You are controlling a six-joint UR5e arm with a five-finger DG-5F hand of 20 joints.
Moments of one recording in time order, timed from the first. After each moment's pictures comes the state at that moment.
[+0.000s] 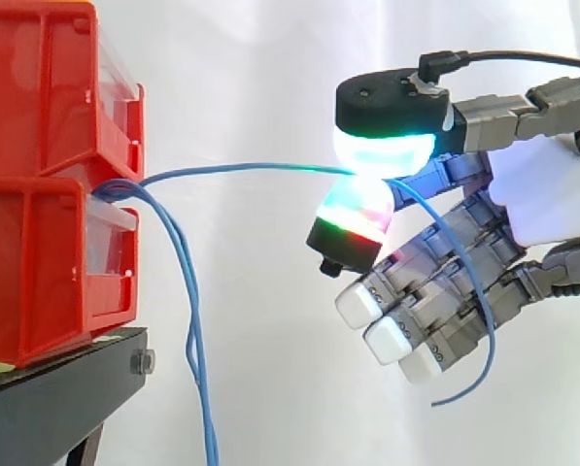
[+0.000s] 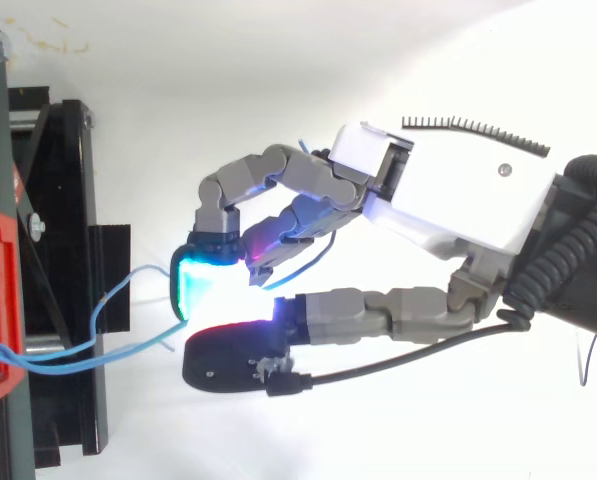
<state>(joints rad) 0.25 -2.22 -1.11 -3.17 -0.94 -0.09</state>
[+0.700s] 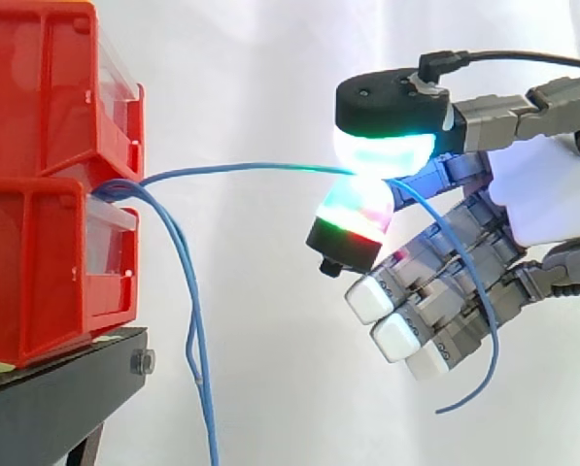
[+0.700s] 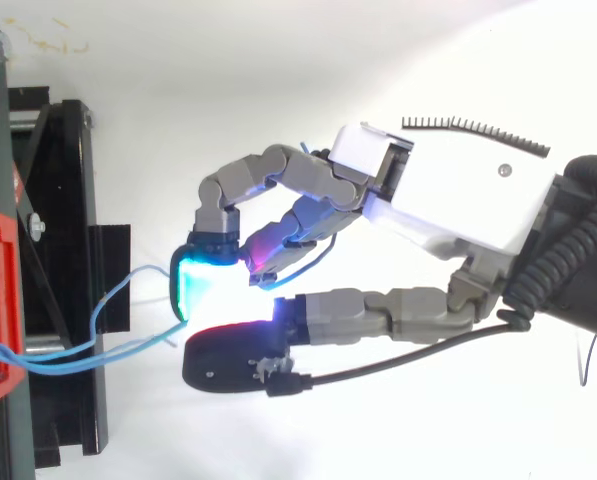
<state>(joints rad) 0.25 -2.22 -1.11 -3.17 -0.94 -0.09</state>
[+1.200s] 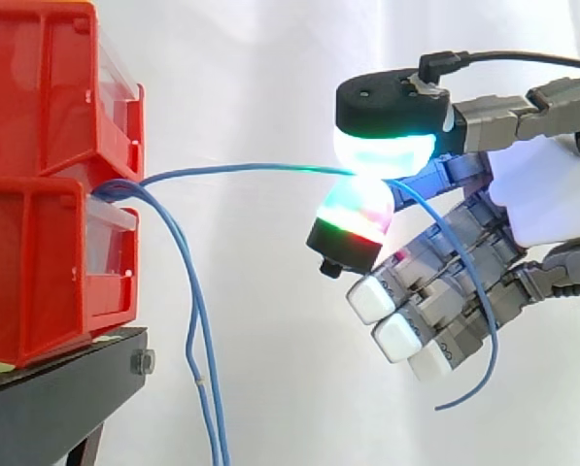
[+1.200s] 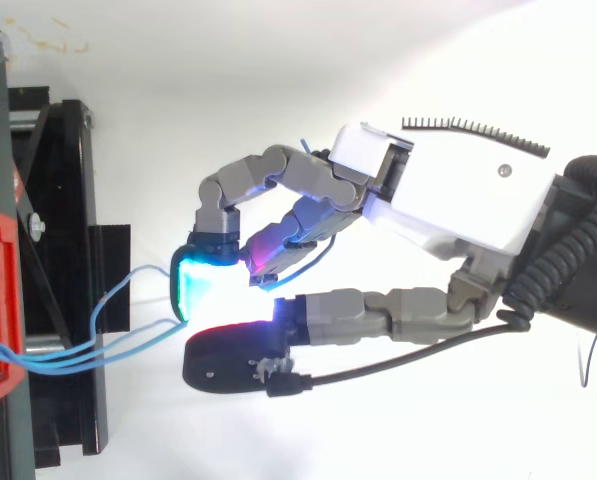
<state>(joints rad) 0.25 -2.22 -1.11 -3.17 -0.94 -0.09</state>
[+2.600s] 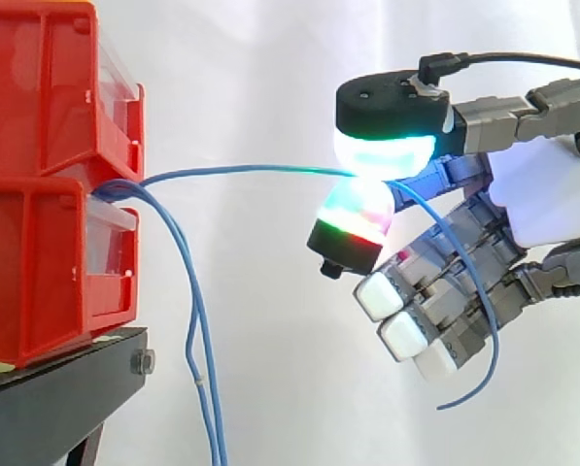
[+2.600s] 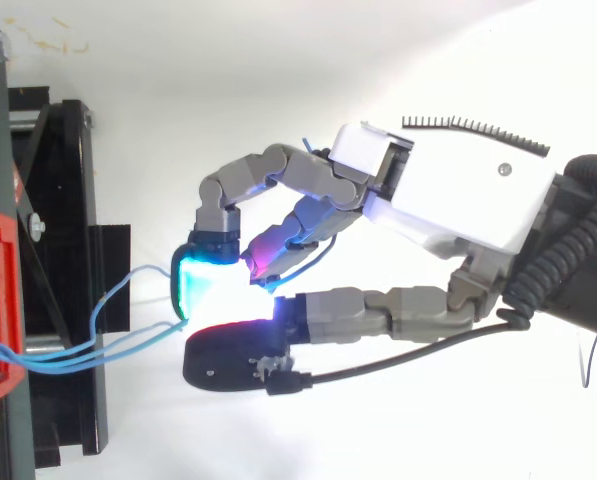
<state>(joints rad) 0.25 -2.22 -1.11 -3.17 -0.94 -0.09</state>
